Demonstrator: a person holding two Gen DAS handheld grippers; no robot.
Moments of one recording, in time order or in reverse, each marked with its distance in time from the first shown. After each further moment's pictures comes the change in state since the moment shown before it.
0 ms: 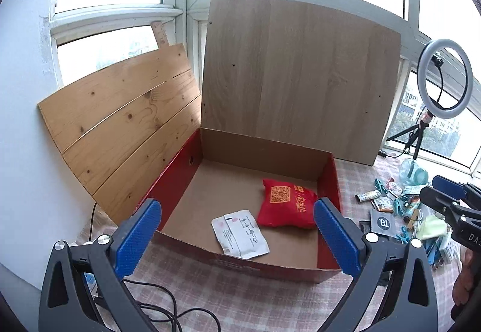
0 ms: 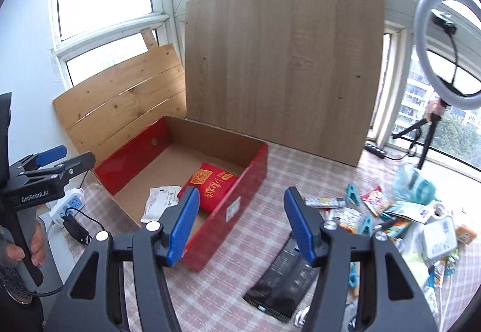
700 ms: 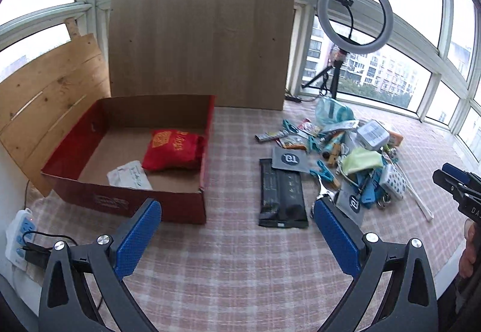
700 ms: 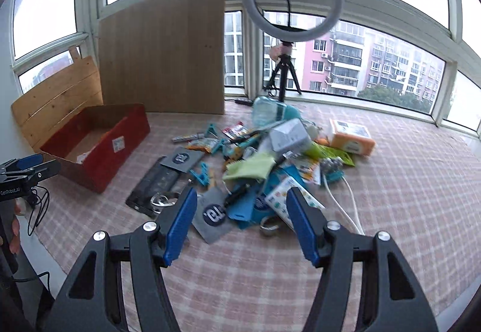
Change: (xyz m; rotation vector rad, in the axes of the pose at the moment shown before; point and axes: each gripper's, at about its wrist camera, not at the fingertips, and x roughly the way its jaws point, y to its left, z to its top) left arm -0.022 -0.131 -0.088 0.184 0.126 -0.304; right arm -0.149 -0.150 -0.154 0.197 -0.003 -0.320
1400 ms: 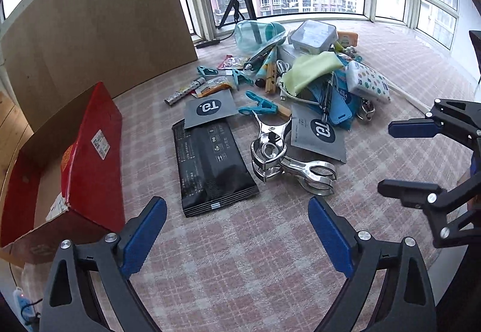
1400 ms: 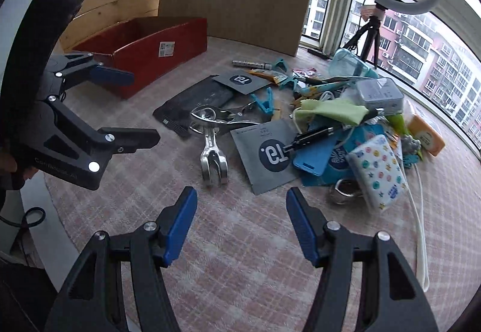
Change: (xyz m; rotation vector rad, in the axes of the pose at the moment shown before) left arm 0.088 -0.082 -0.030 0.411 0.181 -0.110; right arm 0.077 0.071 -0.061 -0.329 0.196 0.201
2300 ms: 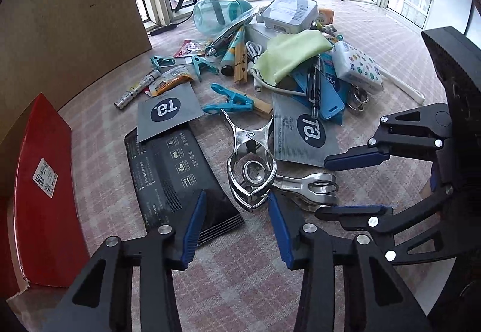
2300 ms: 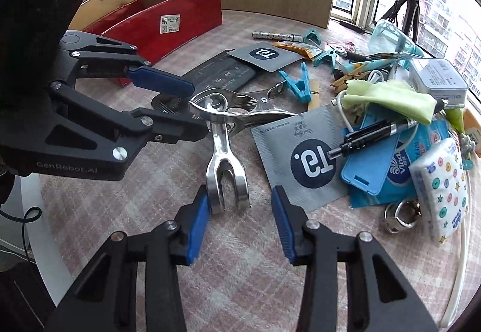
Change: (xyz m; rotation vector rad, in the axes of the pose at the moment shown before) left arm 0.043 -0.005 0.023 0.114 0.081 -0.165; right arm 0.063 -0.006 0.014 0.025 0.105 0.143
